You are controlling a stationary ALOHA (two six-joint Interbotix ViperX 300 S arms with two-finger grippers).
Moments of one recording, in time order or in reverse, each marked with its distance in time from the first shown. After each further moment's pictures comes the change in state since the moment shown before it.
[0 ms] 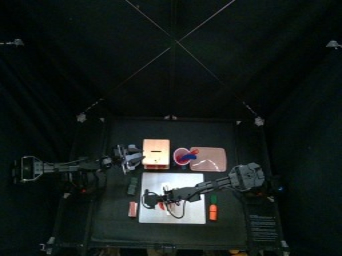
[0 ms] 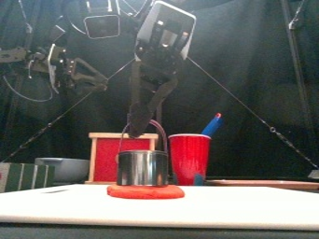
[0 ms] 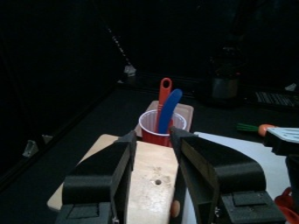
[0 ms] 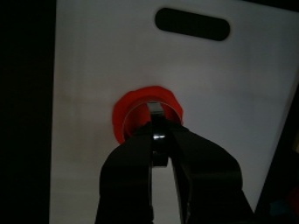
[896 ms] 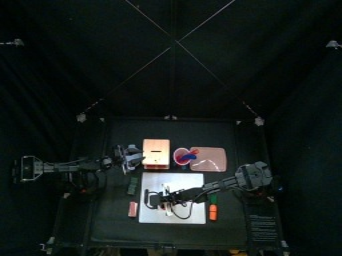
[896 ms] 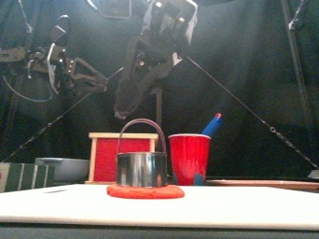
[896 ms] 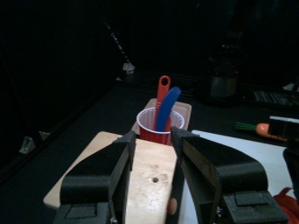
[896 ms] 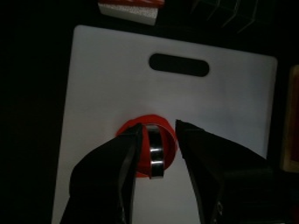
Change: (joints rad) left arm -0.034 0.000 0.000 -0.015 0.009 -0.005; right arm 0.025 -0.117 0.160 -0.133 -0.293 0.147
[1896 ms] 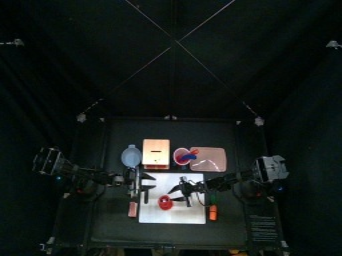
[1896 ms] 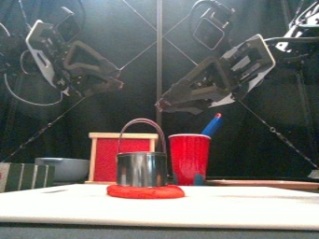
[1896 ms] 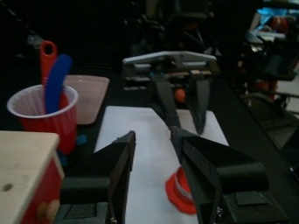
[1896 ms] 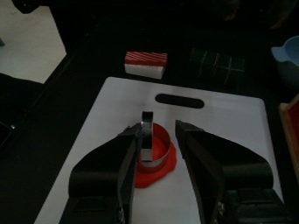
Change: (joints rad) left arm -0.460 0.350 -0.101 -0.204 -0.141 0.095; right arm -0.135 -0.189 0.667 -0.063 -1.138 -0.015
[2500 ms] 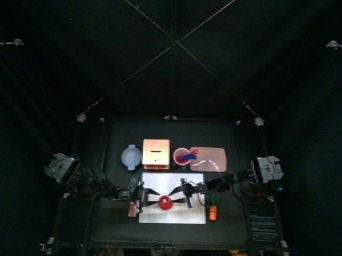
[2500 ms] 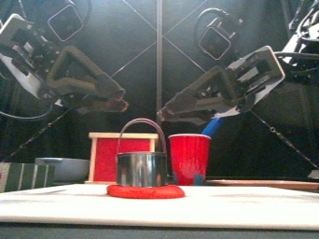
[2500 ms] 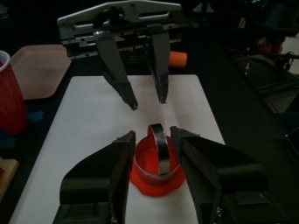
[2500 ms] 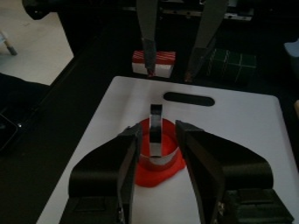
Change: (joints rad) left arm -0.239 0.247 -0.110 -0.301 -0.067 0.146; right arm 0.003 0.087 0.025 0.005 -0.152 -0.002
